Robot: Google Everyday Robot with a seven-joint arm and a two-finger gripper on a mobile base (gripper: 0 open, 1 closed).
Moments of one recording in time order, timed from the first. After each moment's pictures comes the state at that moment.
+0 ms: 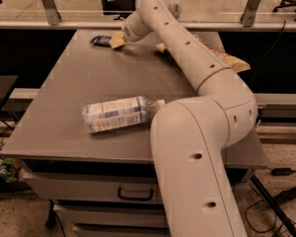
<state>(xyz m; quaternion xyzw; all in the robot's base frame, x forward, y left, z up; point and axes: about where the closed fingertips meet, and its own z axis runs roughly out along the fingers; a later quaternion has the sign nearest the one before) 0.906 0.079 0.838 -0.35 0.83 0.13 0.41</state>
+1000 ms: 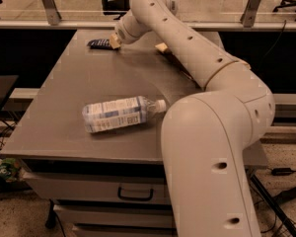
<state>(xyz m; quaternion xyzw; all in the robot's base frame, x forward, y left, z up) 0.863 0.109 0.849 -0.41 0.81 0.13 0.40</state>
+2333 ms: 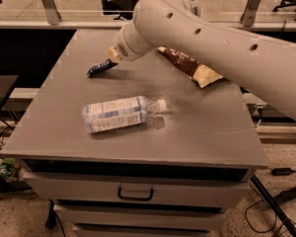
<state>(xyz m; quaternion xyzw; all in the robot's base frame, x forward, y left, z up) 0.690 0.093 0.902 -0.43 0.79 0.10 0.42</state>
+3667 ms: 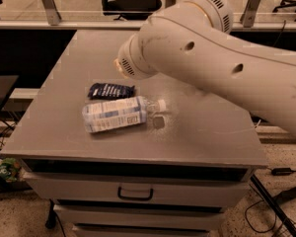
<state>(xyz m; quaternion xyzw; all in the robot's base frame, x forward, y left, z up) 0.586 0.054 0.934 -0.37 0.81 0.06 0.44</state>
